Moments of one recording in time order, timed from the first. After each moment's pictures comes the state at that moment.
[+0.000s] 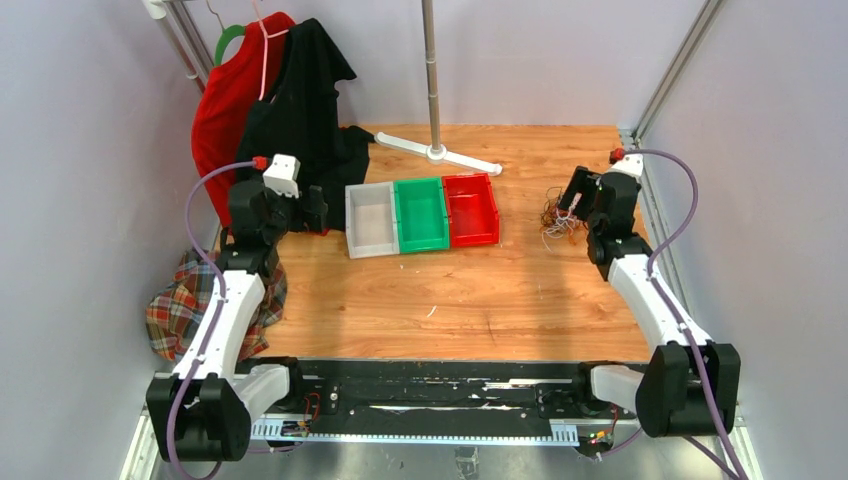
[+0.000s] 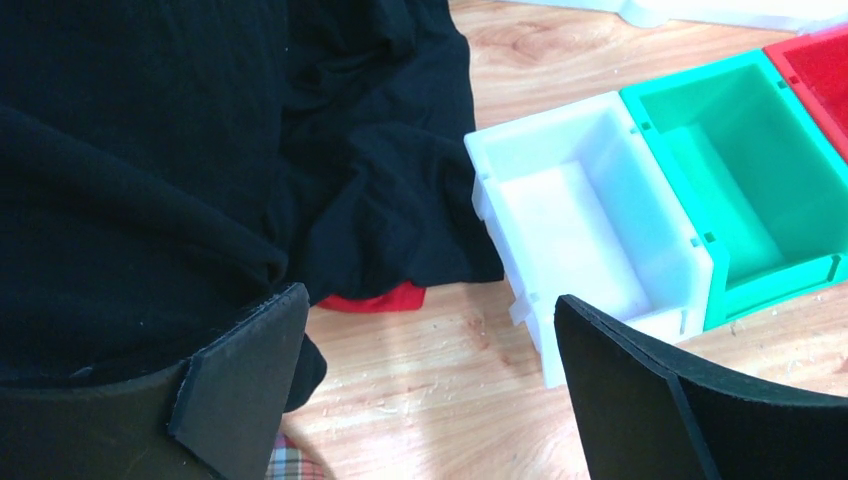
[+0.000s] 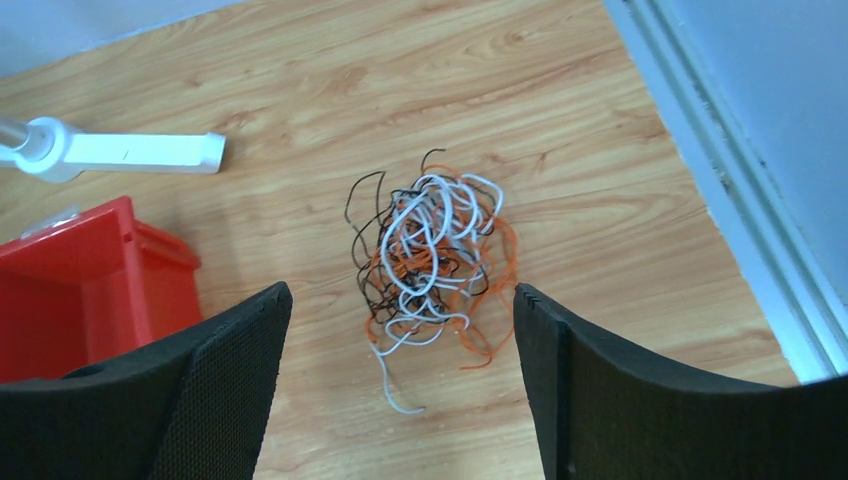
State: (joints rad) left arm 0.03 1.03 0.75 -0.05 0.22 0.09; right arm 0.04 1.17 0.78 0.05 0.24 0.21
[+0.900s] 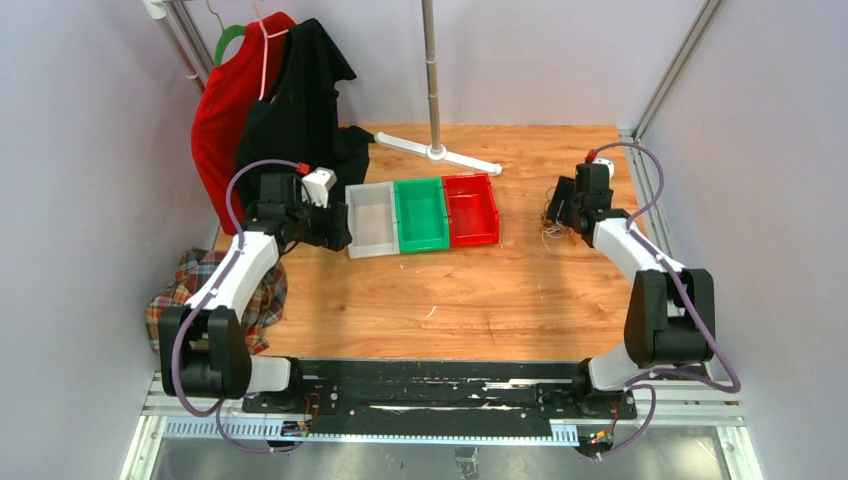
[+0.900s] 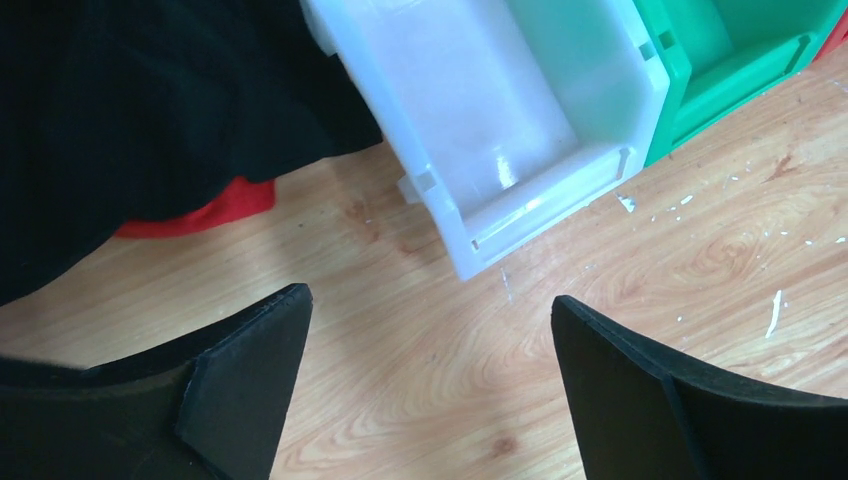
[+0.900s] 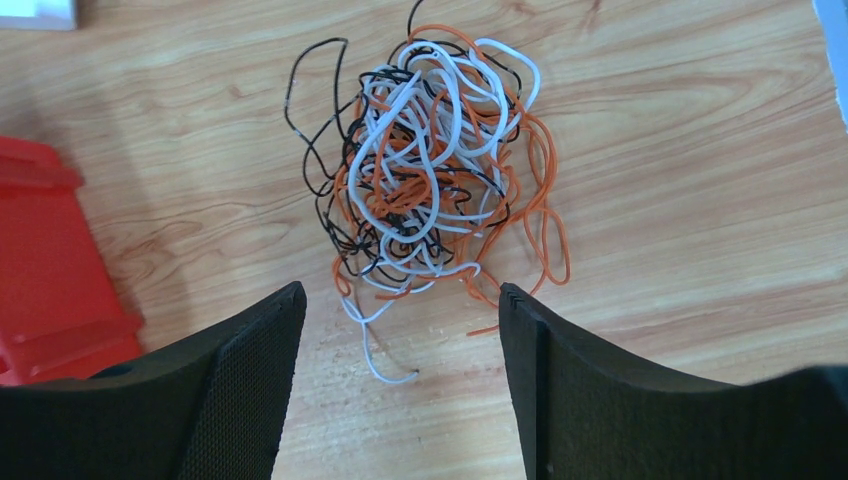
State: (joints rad) left arm -0.02 1.29 0.89 -0.40 0.39 0.18; right arm 0.05 1.49 0.94 -0.16 0.19 0.26
